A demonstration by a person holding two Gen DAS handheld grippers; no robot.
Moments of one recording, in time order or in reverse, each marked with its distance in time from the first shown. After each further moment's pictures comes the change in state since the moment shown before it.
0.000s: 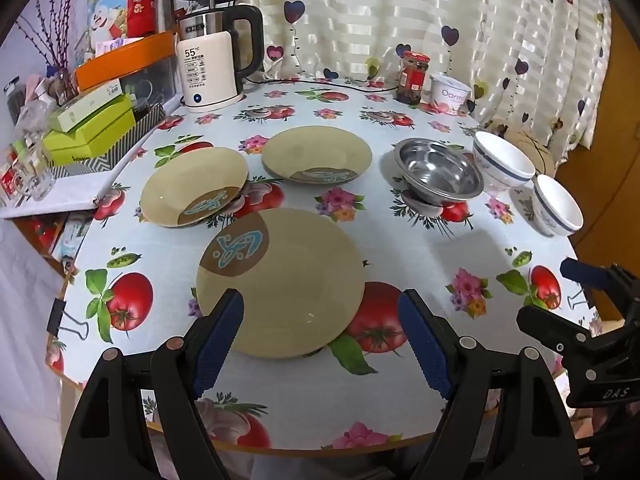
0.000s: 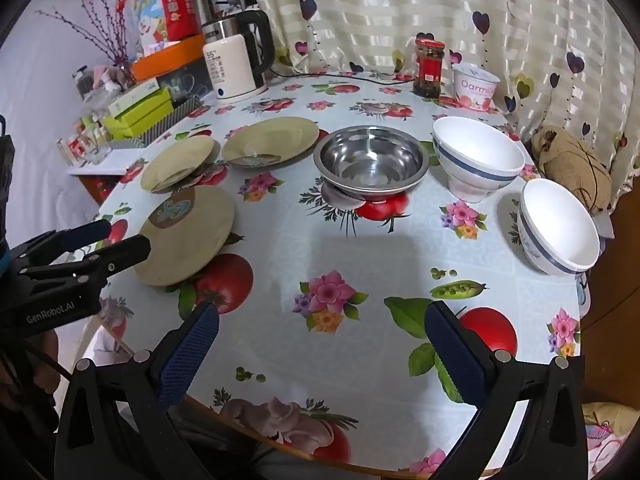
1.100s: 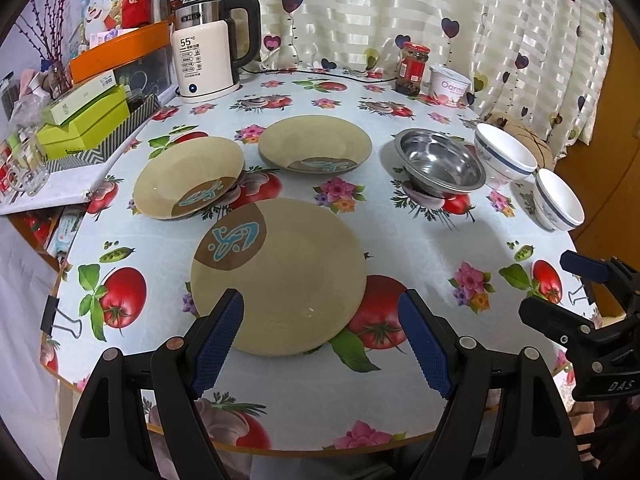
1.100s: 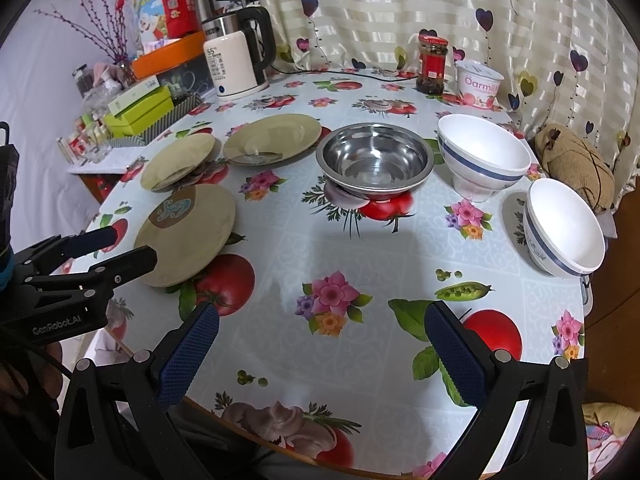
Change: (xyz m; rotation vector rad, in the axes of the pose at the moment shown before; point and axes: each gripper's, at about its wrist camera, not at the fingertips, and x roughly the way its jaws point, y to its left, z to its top) left arm 0.008 0.004 -0.003 -0.006 0.029 -0.016; right arm 0.005 0.002 0.000 0.002 0.008 0.003
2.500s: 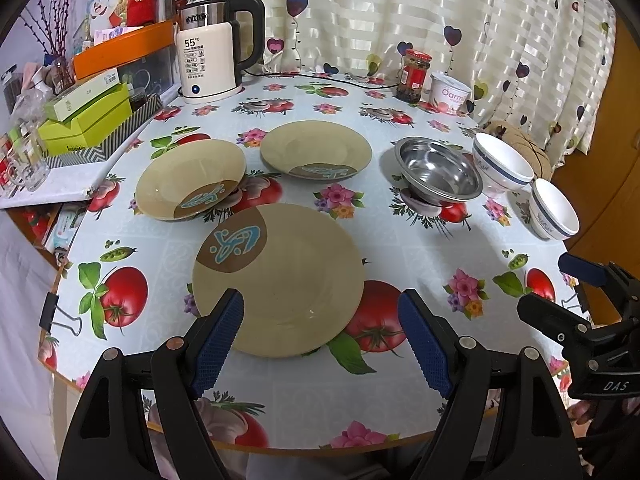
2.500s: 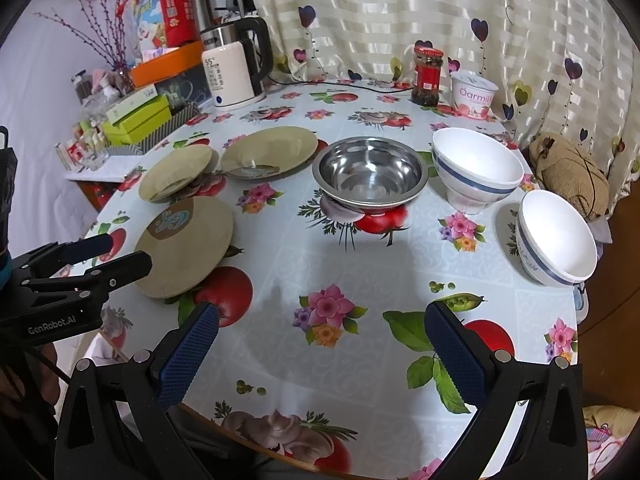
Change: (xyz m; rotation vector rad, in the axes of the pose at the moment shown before) left arm -0.006 0.005 0.005 -0.023 -0.009 -0.019; right arm -0.006 0.000 0.005 0.005 -0.032 -0.010
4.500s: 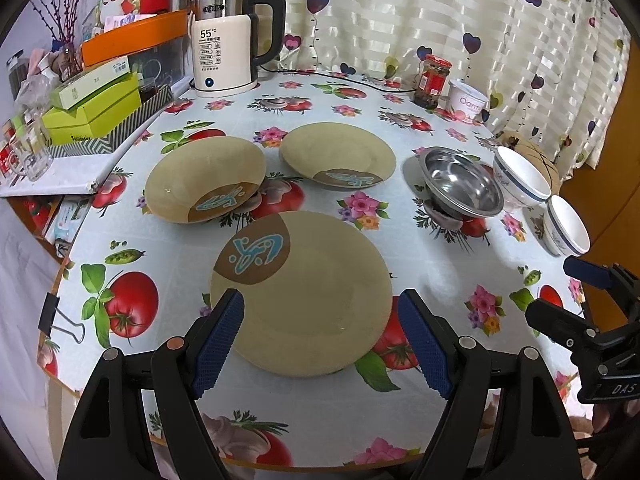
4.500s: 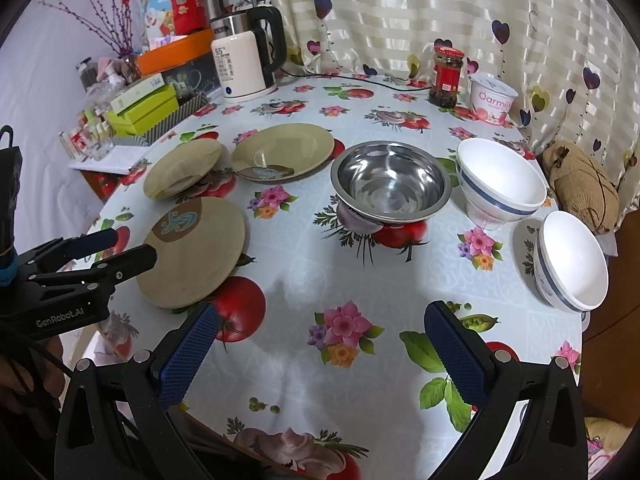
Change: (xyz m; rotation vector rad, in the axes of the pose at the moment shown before) left arm 0.013 0.026 0.011 -0.046 0.009 0.005; right arm 0.011 0.015 0.021 -0.040 0.043 0.008
